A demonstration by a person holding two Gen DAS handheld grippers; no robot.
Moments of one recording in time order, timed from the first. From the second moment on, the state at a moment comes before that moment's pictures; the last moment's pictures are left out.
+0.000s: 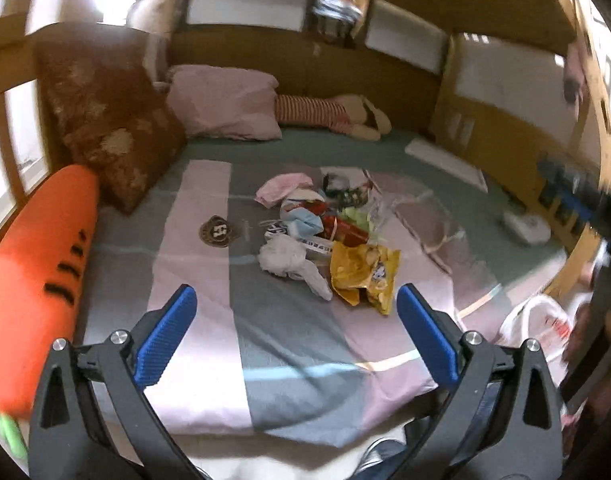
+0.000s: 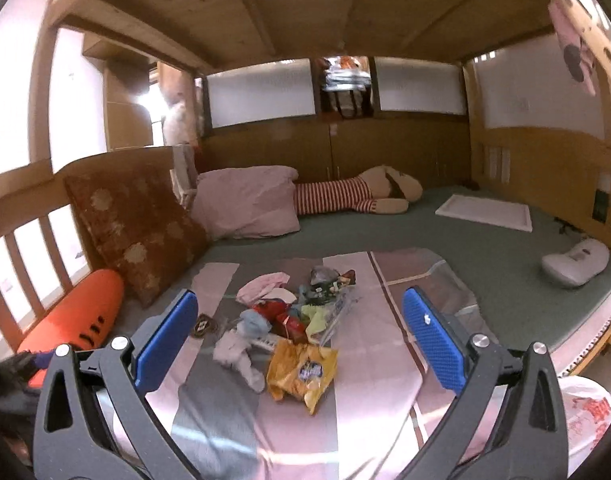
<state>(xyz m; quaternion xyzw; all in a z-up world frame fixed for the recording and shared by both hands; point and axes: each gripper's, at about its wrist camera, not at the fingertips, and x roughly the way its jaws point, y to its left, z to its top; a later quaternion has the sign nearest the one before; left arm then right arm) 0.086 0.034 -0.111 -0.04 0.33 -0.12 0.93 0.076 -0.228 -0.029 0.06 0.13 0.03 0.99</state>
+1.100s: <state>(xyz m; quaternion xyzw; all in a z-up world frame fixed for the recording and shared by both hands) 0.346 -0.026 -0.192 -0.04 0.45 -0.18 0.87 0.355 -0.255 -0.191 0.20 0.45 0.09 0.86</state>
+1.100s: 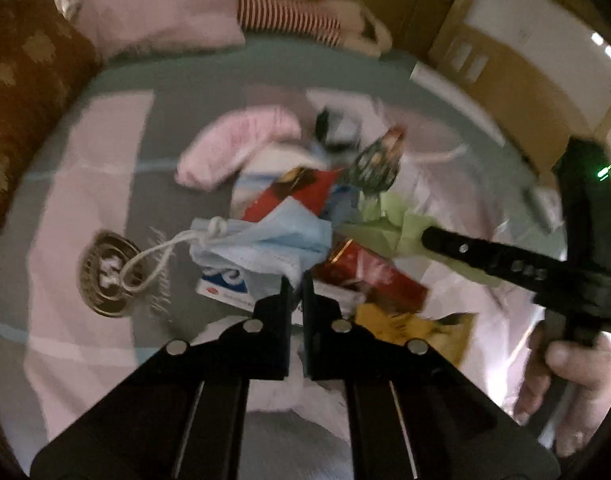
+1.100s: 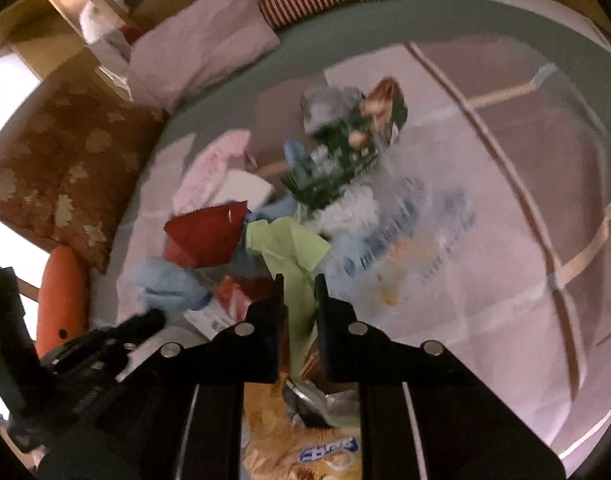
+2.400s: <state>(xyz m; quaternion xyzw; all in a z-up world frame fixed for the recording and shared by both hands) 0.188 0.027 -0.143 -0.02 0.34 -0.13 0.93 0.190 -0.217 -0.121 0.07 0.30 0.11 0.94</state>
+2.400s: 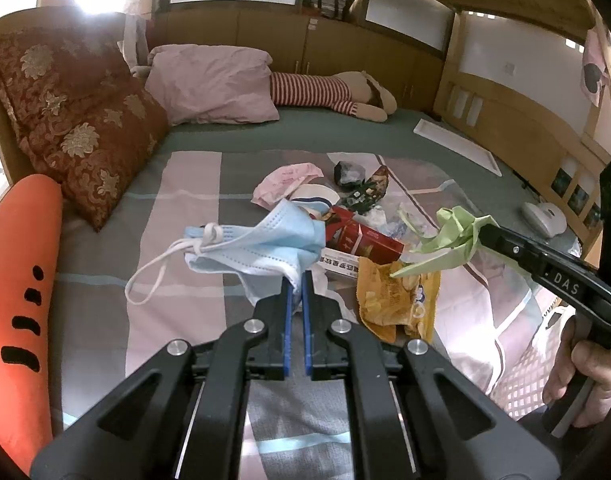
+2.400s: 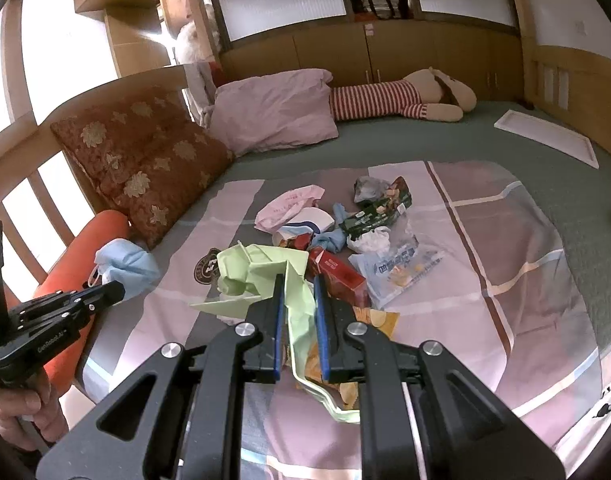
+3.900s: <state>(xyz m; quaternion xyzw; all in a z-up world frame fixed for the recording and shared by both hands) 0.016 -0.349 -0.131 0.12 0.36 -0.54 0.75 -0.151 -0.508 -0.057 0.24 0.08 -0.24 0.94</state>
